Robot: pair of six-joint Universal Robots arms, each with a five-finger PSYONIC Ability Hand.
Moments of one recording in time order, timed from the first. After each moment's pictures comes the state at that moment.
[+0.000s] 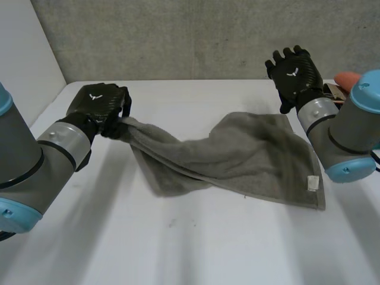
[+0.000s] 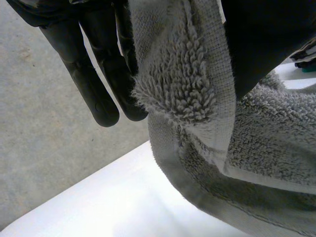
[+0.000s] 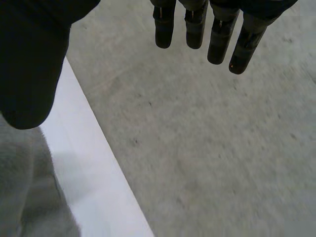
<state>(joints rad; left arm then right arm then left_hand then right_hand) 4.35 -1.79 -1.57 3.29 -1.45 3.31 1.87 -0.99 1.25 -0.40 1.40 2.46 1.13 1.19 1.19 1.20 0.97 0.20 0.22 0.21 0.23 0.06</state>
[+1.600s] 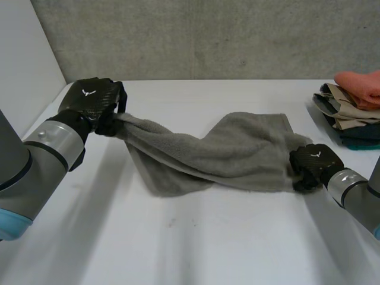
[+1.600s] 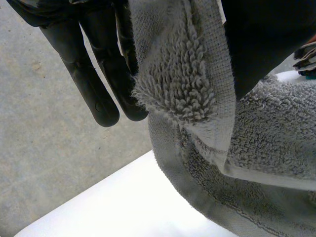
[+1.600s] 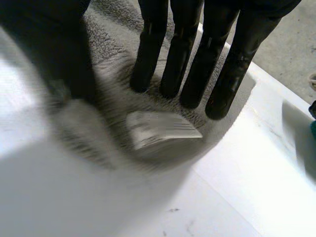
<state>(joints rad) 4.35 -1.72 -1.62 3.30 -1.45 3.31 1.63 -1.00 1.67 -0.25 1.21 2.62 1.13 1.19 1.19 1.20 0.97 0.87 1.01 1.01 1.01 0.76</state>
